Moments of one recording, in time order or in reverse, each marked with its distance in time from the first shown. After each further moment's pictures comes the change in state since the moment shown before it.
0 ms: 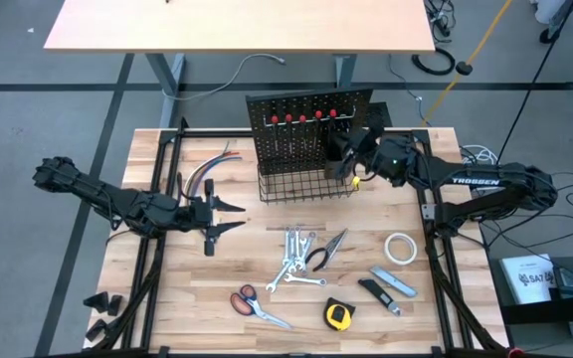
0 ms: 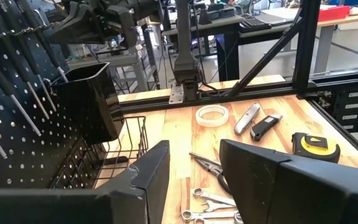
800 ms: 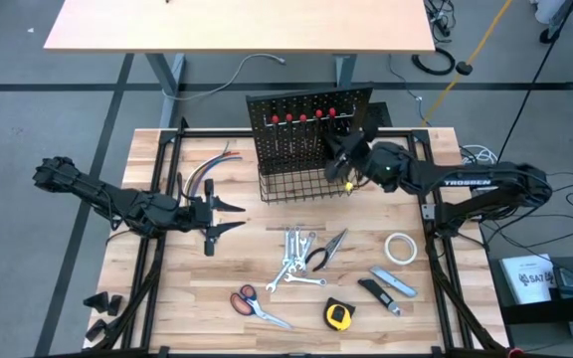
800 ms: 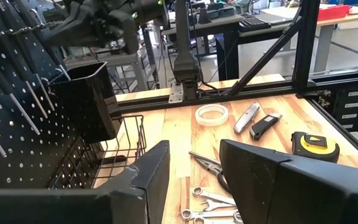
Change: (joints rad) left arm 0.000 0.000 0.000 -0.004 0.000 -0.001; right arm 0.065 0.054 -0.001 0.091 0.082 -0.052
